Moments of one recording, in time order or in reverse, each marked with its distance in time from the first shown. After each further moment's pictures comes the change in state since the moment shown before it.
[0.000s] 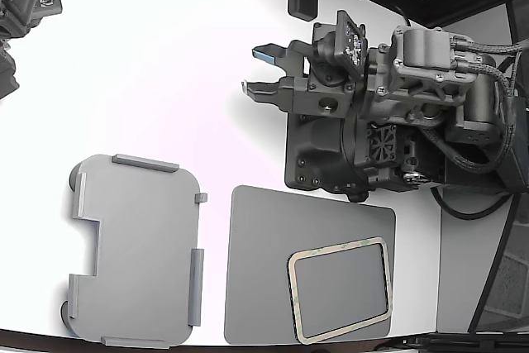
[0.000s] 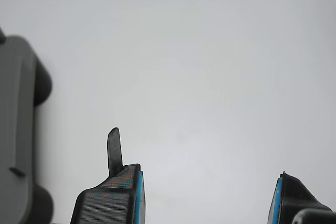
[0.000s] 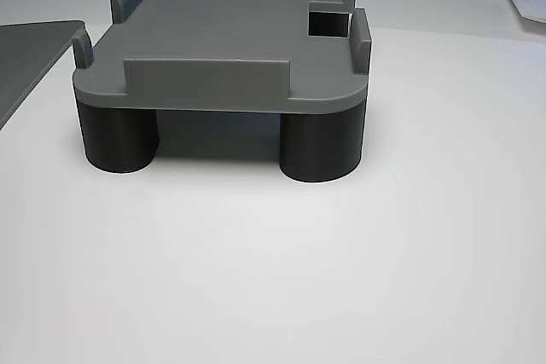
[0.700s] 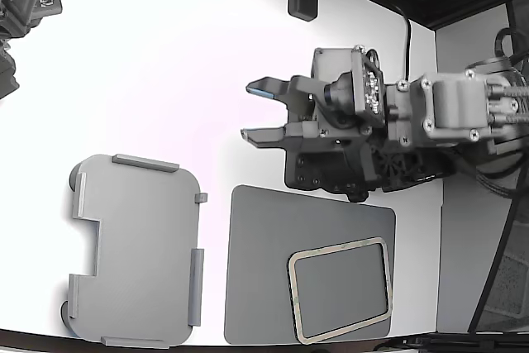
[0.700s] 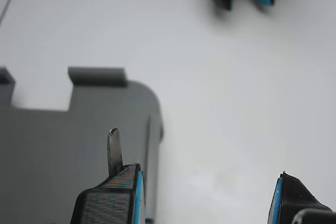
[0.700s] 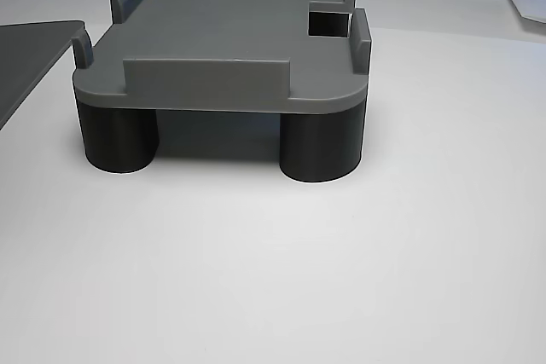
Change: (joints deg) arm 25.2 -19.5 -19.7 0.7 12.7 7.0
